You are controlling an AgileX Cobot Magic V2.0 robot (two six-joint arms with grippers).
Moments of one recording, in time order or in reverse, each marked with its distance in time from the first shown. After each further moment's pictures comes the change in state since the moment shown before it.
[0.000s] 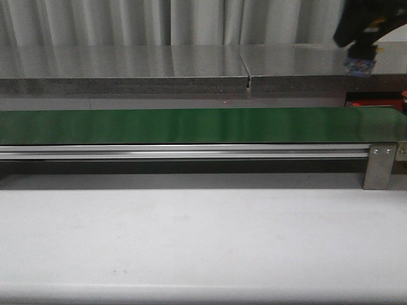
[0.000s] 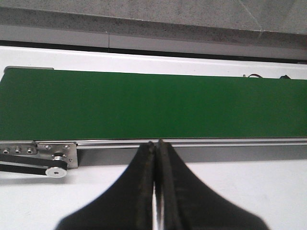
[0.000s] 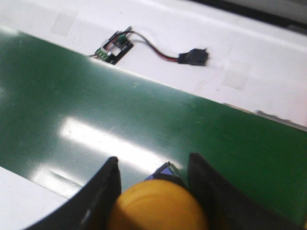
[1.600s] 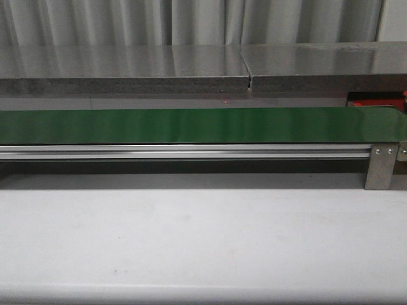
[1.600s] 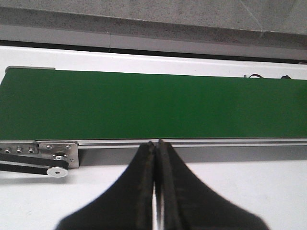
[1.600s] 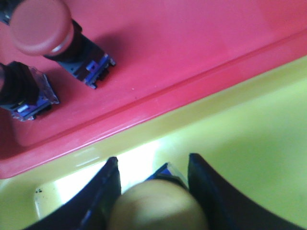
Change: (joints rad) left arm 0.000 0.000 0.000 0.000 0.000 0.000; right arm -0.541 0.192 0.218 0.026 -0.289 0.088
